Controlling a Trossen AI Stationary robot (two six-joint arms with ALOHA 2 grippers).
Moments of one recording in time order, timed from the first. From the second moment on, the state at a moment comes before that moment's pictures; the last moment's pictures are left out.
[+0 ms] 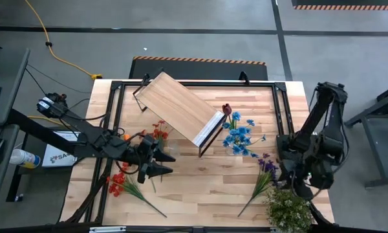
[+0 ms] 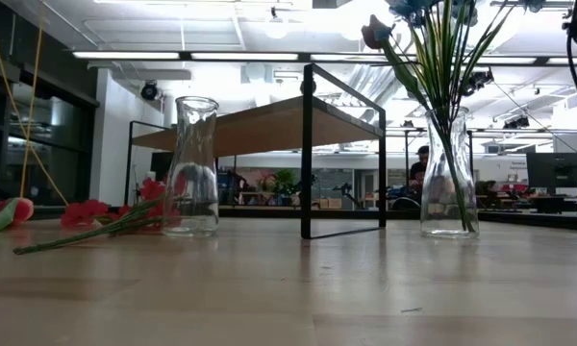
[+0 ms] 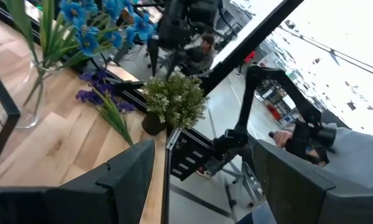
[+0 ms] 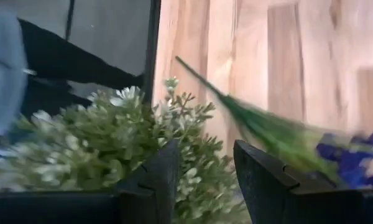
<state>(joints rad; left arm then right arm) -0.56 1.10 0.88 0.14 -0.36 -0.77 1.20 0.93 0.86 -0.91 0.31 1.13</state>
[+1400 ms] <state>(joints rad) -0.56 1.10 0.88 0.14 -0.44 -0.77 1.10 1.15 0.82 -1.01 0.23 0.44</state>
